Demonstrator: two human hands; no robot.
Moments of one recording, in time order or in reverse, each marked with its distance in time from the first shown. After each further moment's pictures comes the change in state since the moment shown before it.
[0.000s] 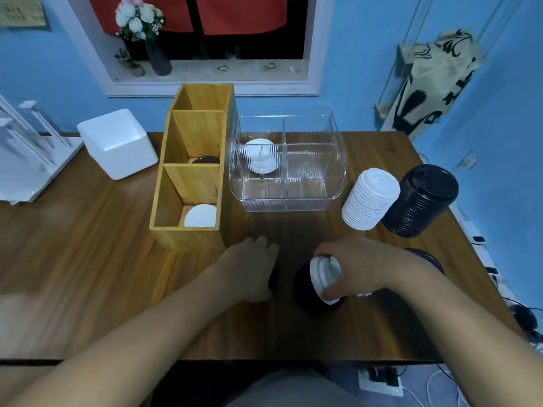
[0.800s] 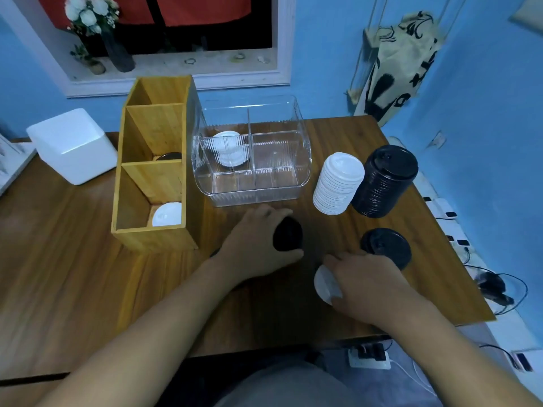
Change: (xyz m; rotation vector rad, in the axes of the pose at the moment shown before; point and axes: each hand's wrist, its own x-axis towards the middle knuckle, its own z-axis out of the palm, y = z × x) left_hand 0.046 0.036 0.004 -0.360 0.468 0.131; right_hand -0.054 0.016 0.055 -0.328 0.248 0.155
